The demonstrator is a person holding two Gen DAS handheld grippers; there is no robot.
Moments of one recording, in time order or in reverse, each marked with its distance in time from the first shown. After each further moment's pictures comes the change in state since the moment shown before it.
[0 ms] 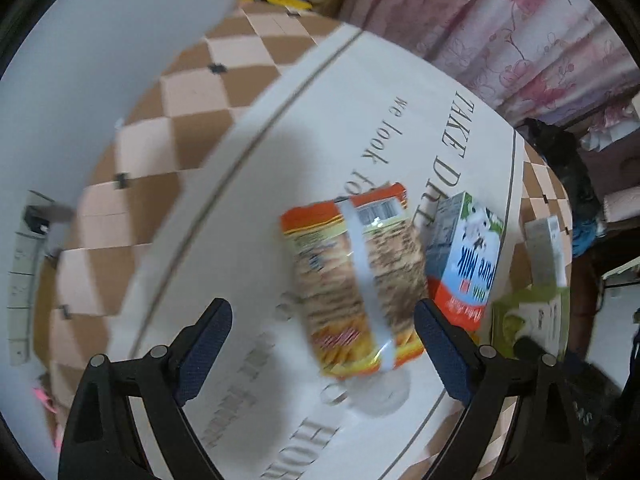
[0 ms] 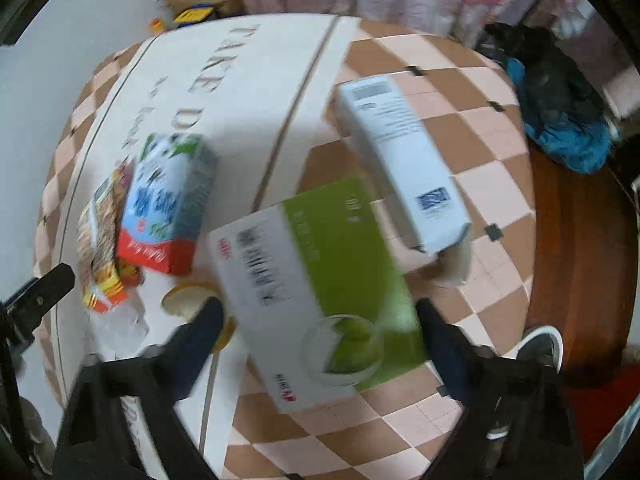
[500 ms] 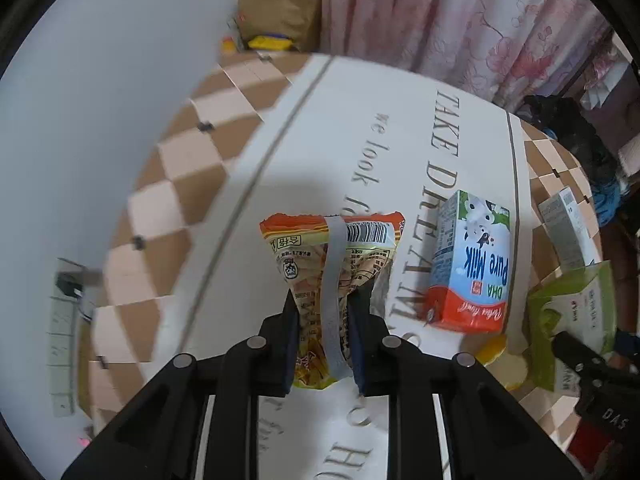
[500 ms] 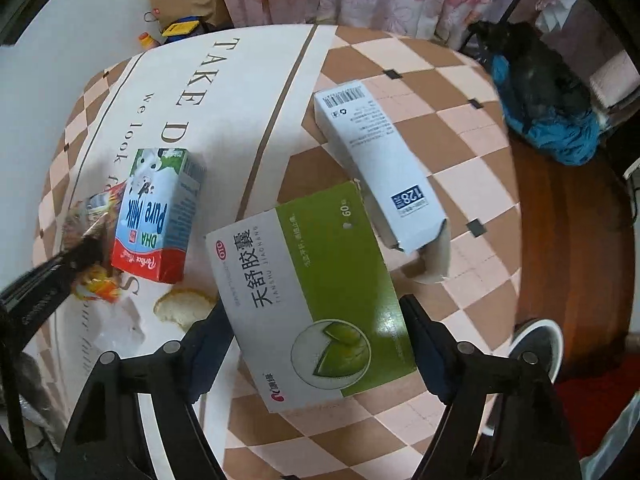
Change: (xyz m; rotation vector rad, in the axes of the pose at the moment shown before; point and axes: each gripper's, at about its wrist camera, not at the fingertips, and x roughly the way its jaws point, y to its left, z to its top) left arm -0.021 -0.016 -0.018 0.206 -0.165 0.172; right arm -0.003 0.001 -0.002 0.019 -0.033 -0.019
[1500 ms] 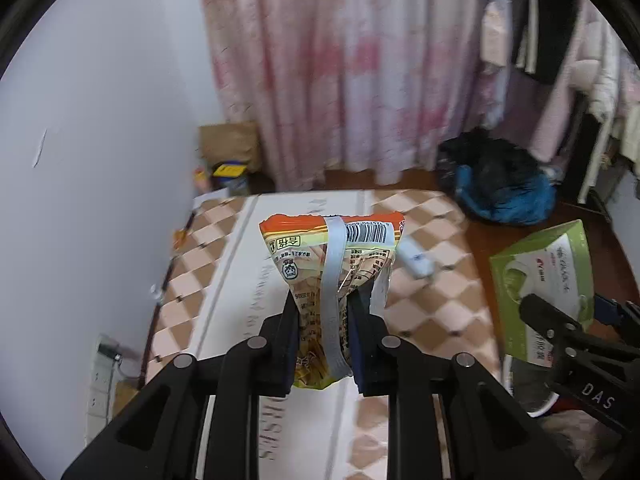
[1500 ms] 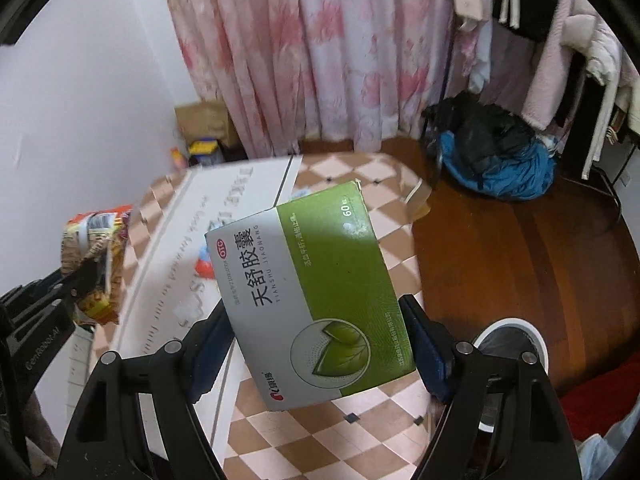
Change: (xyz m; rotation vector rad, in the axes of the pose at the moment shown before) left arm -0.217 -0.108 -0.069 0.220 -0.359 -0.078; right arm -0.191 -0.063 -0.134 0.124 -0.449 0.083
